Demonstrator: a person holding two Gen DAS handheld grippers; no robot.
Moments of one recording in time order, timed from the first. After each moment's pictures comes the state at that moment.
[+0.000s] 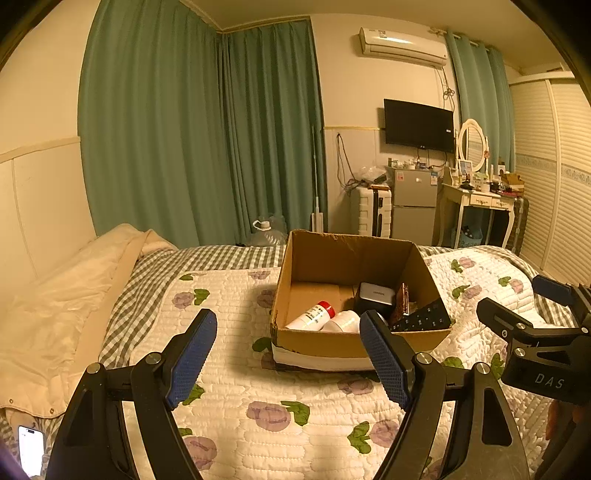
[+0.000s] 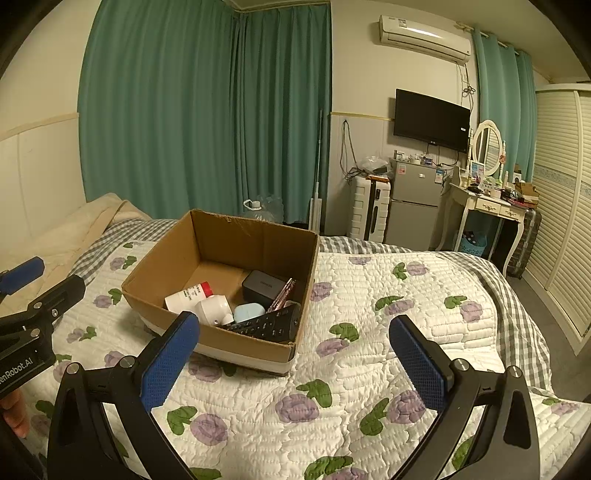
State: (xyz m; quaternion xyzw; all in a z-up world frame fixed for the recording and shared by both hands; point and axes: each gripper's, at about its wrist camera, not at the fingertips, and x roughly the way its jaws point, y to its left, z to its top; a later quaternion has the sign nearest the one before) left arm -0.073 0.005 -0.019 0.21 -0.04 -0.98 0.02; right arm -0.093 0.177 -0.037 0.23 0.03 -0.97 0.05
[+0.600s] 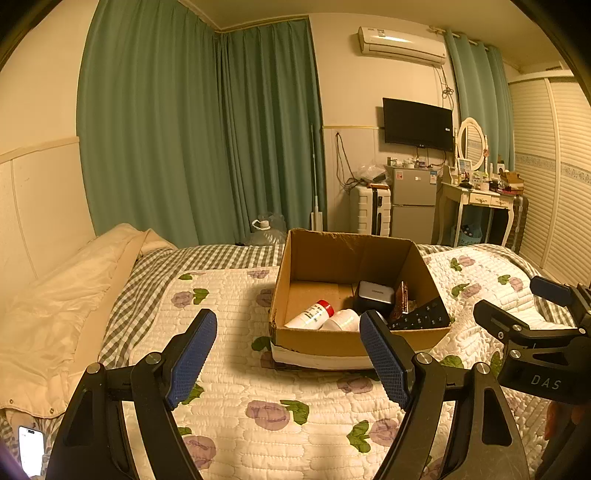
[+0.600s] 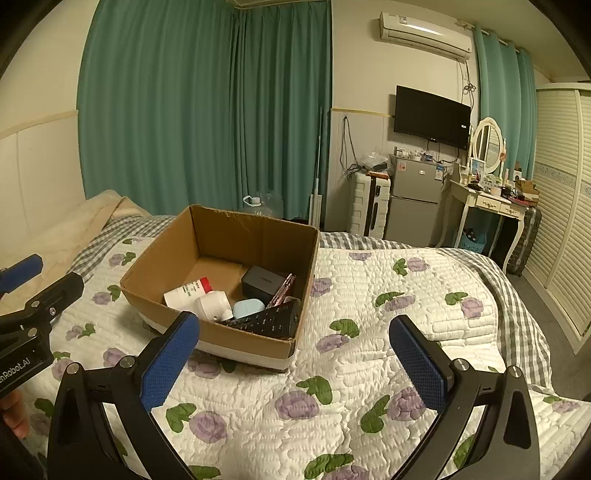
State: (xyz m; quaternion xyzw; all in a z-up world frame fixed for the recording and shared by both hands) left arm -0.073 0.007 -0.021 0.21 -0.04 -0.98 0.02; right arm -0.092 0.175 -0.040 0.24 0.02 -0.97 0.05
